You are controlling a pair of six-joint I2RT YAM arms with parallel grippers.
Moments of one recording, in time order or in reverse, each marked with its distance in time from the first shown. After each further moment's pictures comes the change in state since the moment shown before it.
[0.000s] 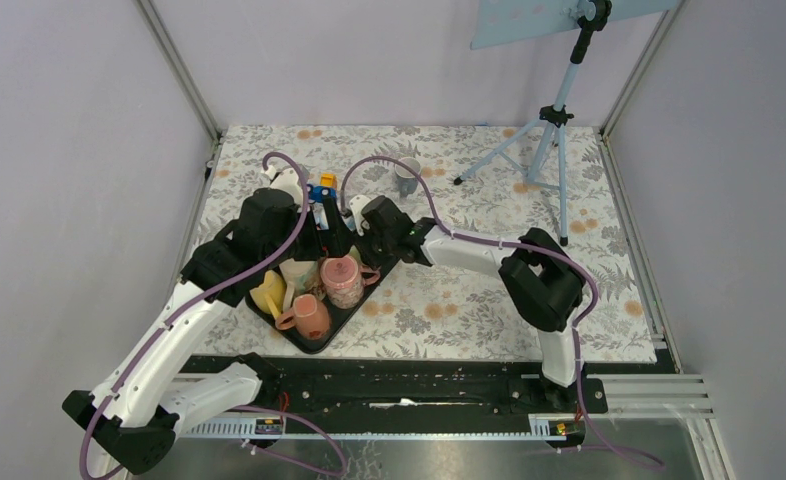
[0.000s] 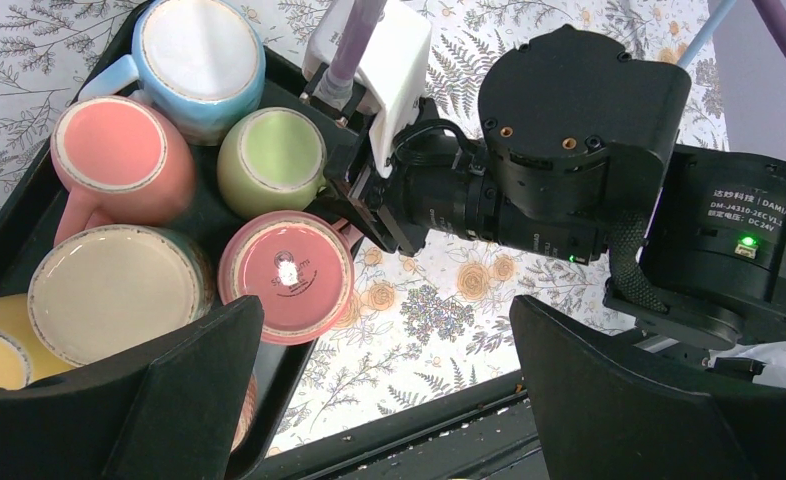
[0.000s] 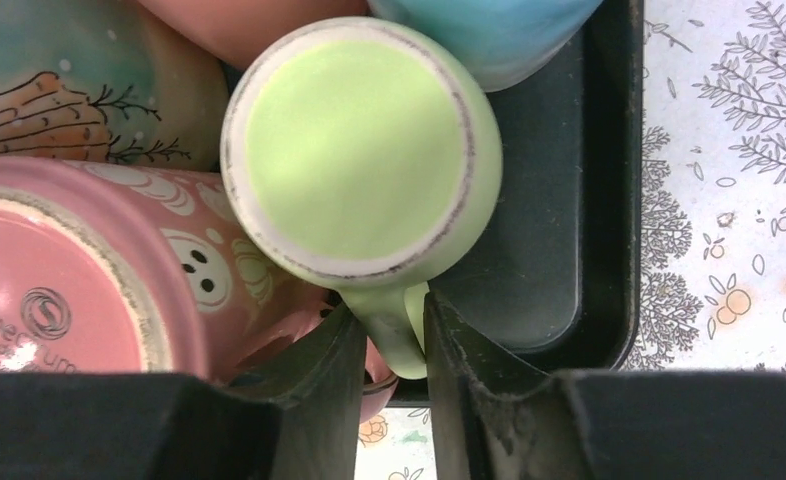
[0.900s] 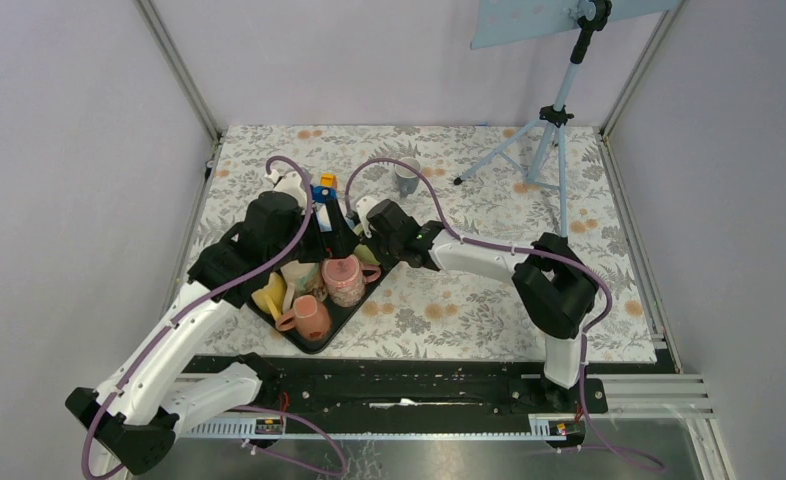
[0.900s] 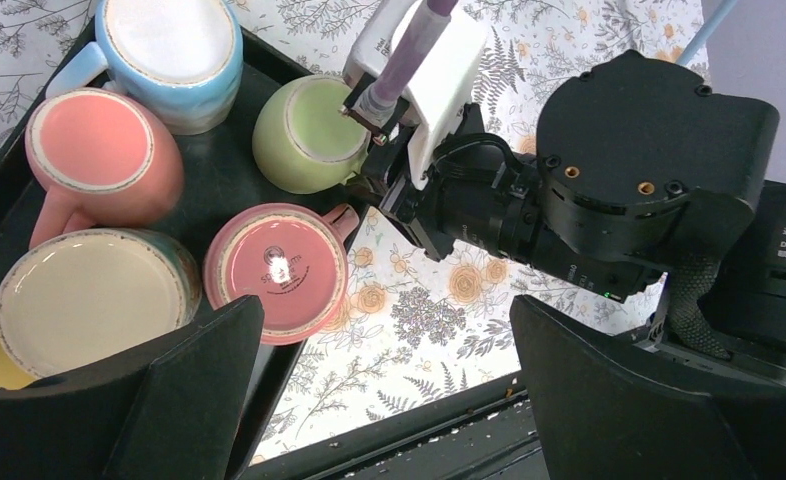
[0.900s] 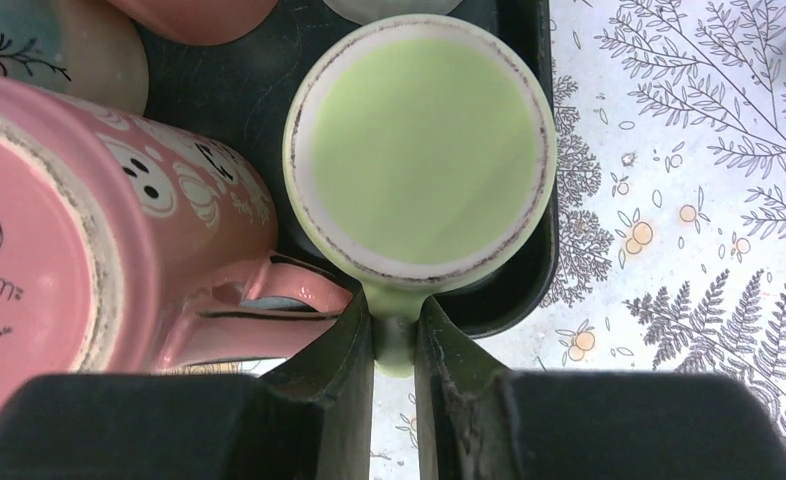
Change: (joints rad) left arm 0.000 -0.002 -0.051 0.049 0.010 -0.034; right arm 0.012 -0.072 -0.058 -0.031 0.136 -0.055
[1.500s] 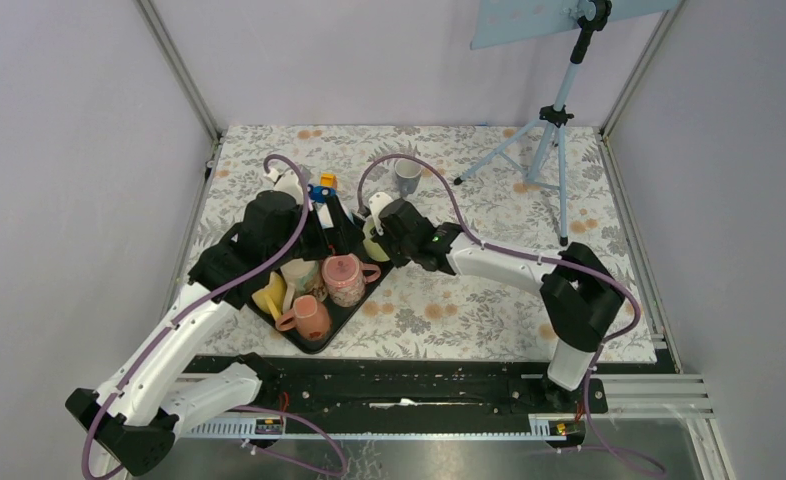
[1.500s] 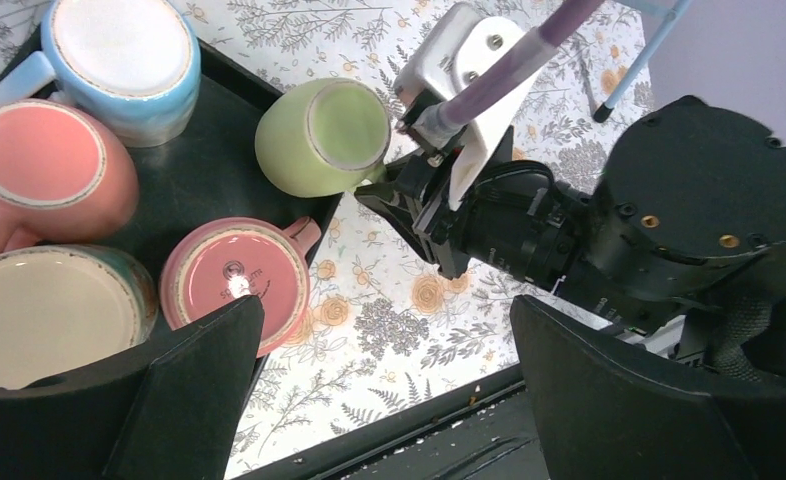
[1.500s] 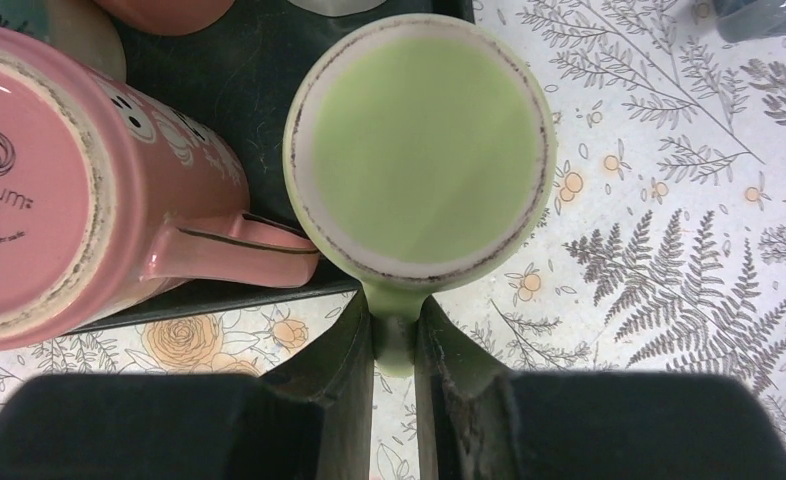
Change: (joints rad) left arm 0.000 -0.007 -0.016 0.066 0.036 -0.048; right arm -0.002 -0.132 -0.086 -0.016 0.067 0.003
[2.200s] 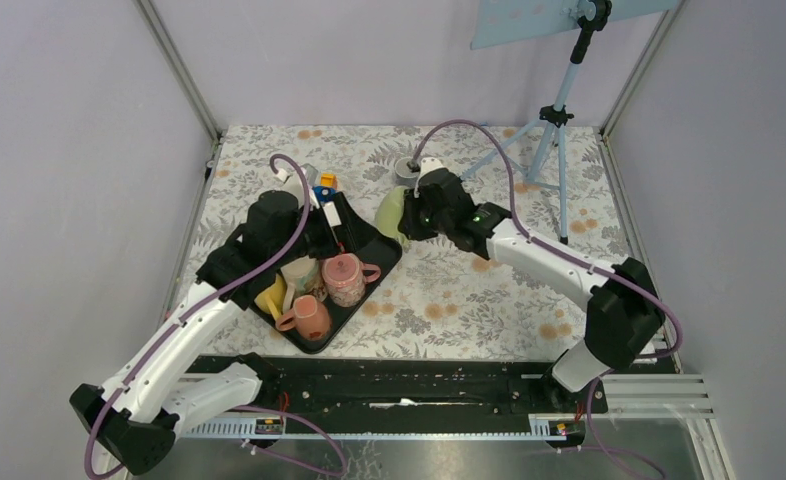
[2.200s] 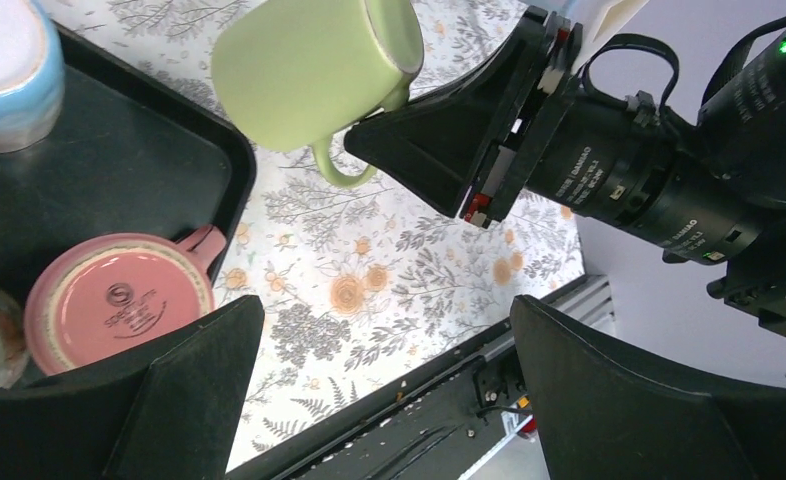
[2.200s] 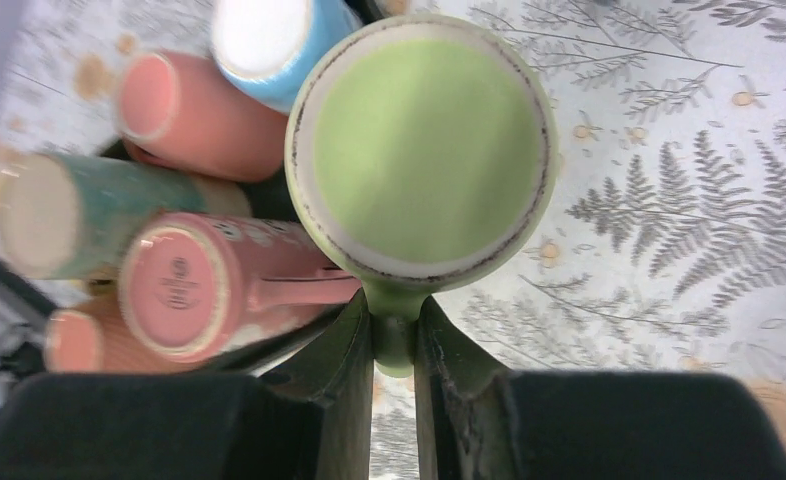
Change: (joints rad) left arm 0.001 0.005 -0.053 0.134 0.135 -0.097; right arm -0.140 -0.183 -0.003 -0.057 -0.092 0.380
